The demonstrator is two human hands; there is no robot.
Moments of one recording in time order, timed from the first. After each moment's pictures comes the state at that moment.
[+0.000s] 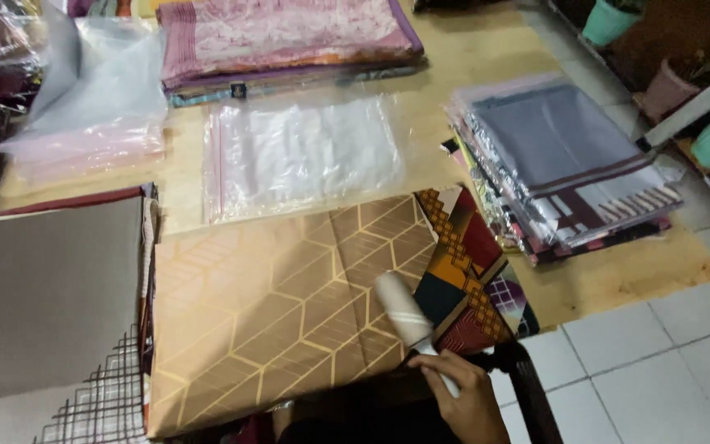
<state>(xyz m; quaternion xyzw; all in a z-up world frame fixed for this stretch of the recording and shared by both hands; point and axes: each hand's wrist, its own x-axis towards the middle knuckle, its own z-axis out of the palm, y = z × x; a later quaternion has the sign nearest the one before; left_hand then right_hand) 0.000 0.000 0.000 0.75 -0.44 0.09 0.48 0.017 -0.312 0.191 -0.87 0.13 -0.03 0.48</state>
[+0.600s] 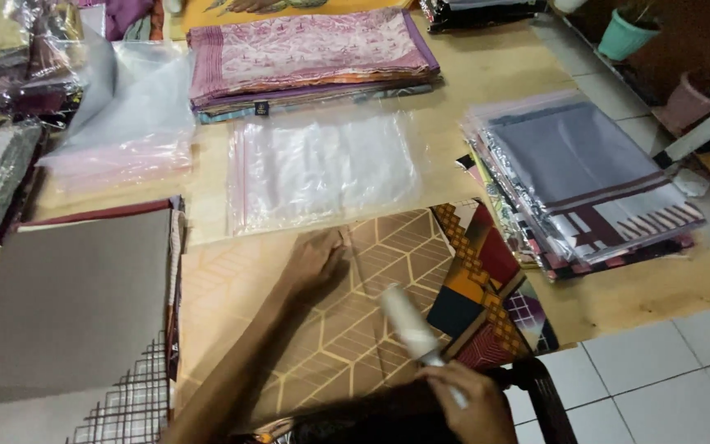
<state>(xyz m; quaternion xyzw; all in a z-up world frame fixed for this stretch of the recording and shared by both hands) 0.286 -0.093 0.196 0.85 -0.32 -0.01 0.41 0.025 -0.307 0.184 -0.87 0.13 -0.01 0.48</state>
